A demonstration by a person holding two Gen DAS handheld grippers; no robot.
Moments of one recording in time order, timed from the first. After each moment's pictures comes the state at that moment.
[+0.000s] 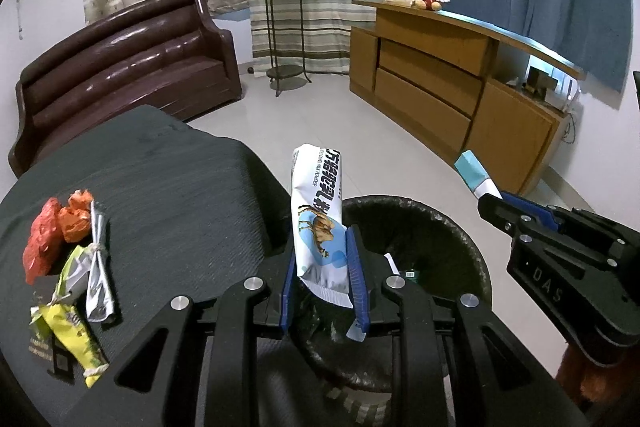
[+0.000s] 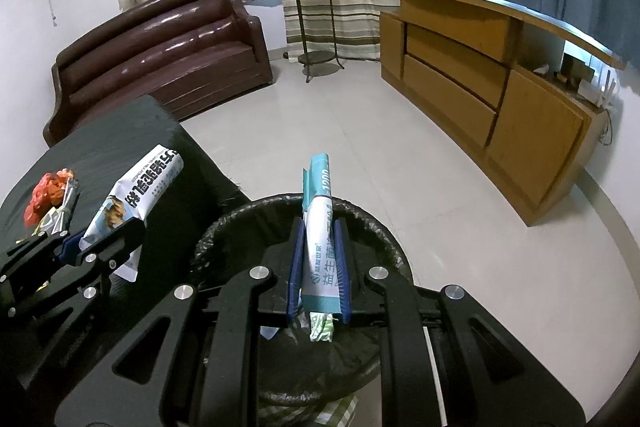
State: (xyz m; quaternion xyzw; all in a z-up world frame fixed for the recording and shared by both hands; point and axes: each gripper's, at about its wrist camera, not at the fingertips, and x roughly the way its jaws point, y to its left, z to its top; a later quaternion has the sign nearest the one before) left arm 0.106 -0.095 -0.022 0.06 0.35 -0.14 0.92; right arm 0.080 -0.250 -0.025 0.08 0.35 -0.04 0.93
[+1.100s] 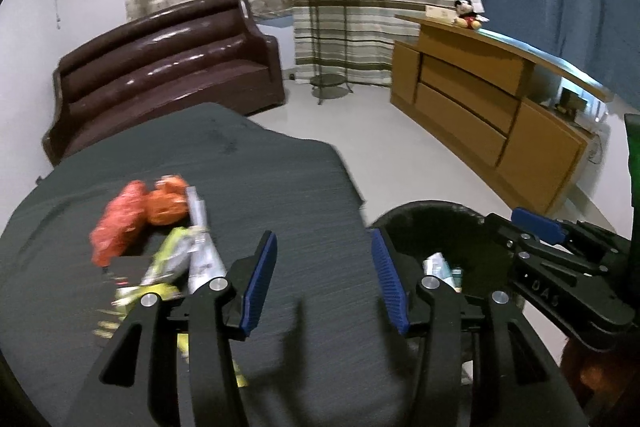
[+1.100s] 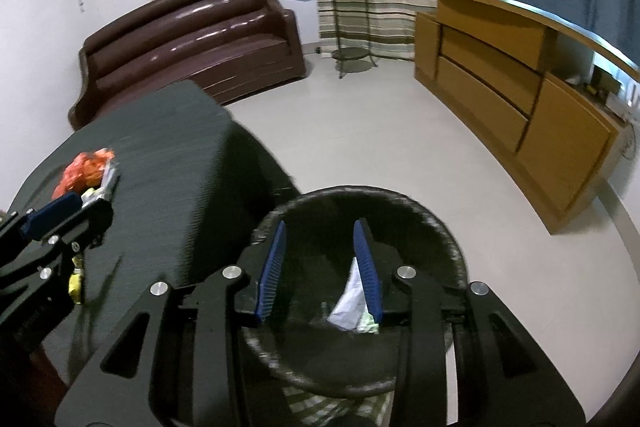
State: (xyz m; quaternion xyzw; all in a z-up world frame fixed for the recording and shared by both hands) left arm 0.081 -0.023 0.002 0.05 0.33 -0.07 0.94; right arm 0.079 -0.193 -0.018 0.06 0.35 0.01 0.93
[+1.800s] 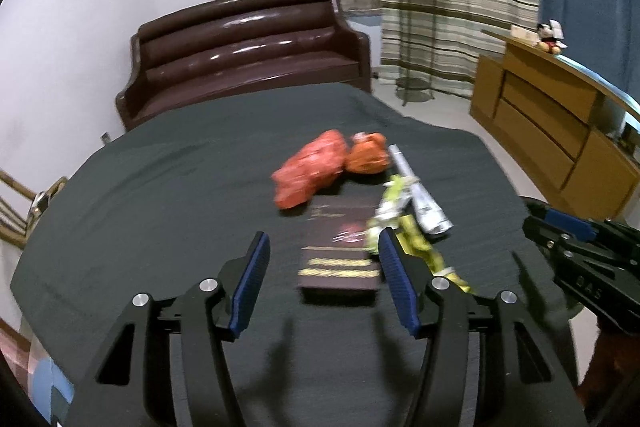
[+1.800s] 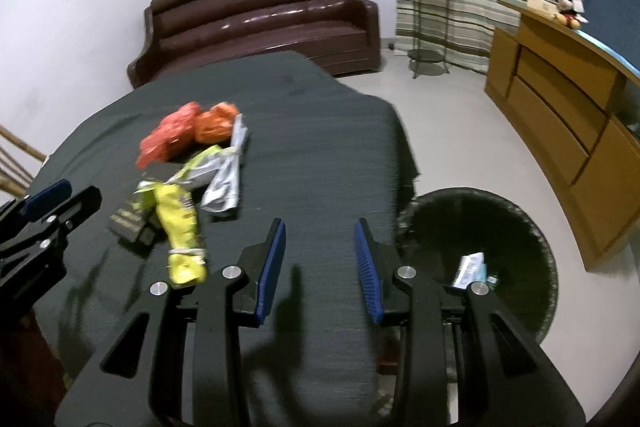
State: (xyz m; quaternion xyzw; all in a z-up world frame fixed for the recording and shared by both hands) left arm 0.035 0.121 0.000 0.02 0.33 0.06 0.94; right arm 0.063 -0.067 -0.011 0.01 0.37 0.13 0.92
